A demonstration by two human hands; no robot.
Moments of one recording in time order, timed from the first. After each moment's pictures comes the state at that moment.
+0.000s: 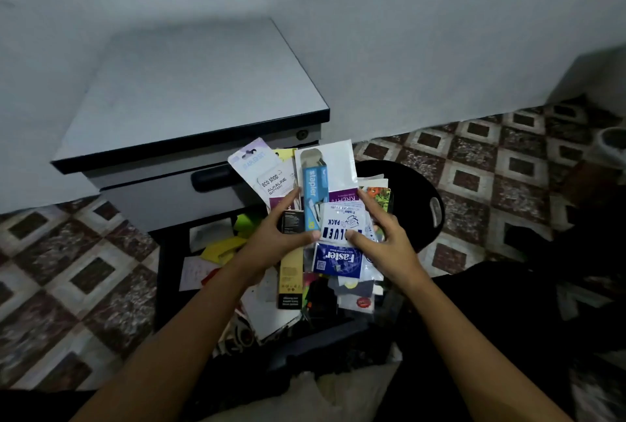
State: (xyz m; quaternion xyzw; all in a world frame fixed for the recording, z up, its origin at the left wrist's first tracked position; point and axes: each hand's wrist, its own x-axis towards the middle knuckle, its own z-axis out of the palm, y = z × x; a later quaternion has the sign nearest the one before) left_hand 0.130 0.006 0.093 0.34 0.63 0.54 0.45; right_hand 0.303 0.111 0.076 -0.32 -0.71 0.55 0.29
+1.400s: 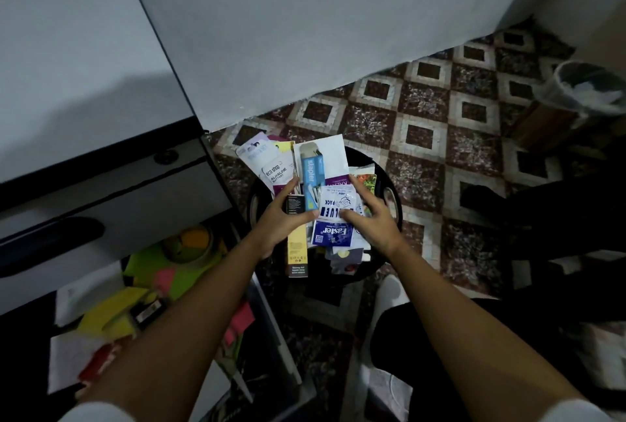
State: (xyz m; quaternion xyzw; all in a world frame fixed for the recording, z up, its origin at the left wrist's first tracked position) left_hand 0.134 0.232 -0.029 0.33 0.66 0.42 0.53; right_hand 0.316 0.308 -0.049 -0.45 -0.60 0.61 0.26
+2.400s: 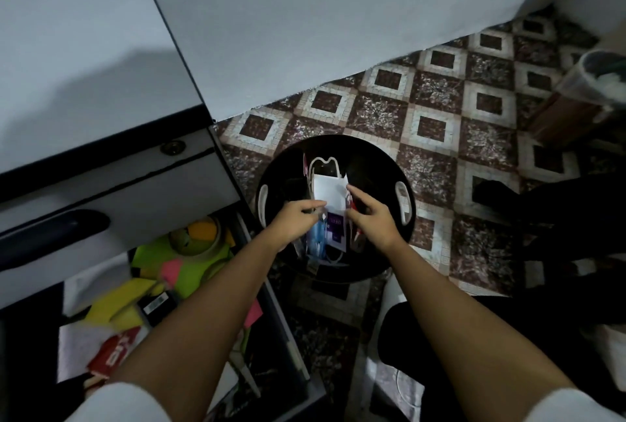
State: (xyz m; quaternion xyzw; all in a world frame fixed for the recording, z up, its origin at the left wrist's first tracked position) left_hand 0.141 0.239 -0.037 0.37 0.72 0.30 0.51; right_hand 0.300 0.306 -0.068 -0.49 -0.60 0.59 0.23
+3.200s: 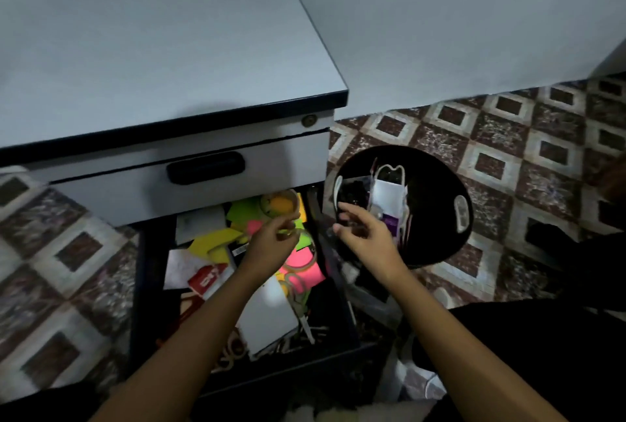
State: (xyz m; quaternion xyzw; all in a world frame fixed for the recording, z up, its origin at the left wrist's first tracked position) left_hand 0.089 0.052 0.003 0.32 0.78 0.43 0.31; right_hand 0.237 0.159 0.018 -0.38 -0.67 0.60 0.22
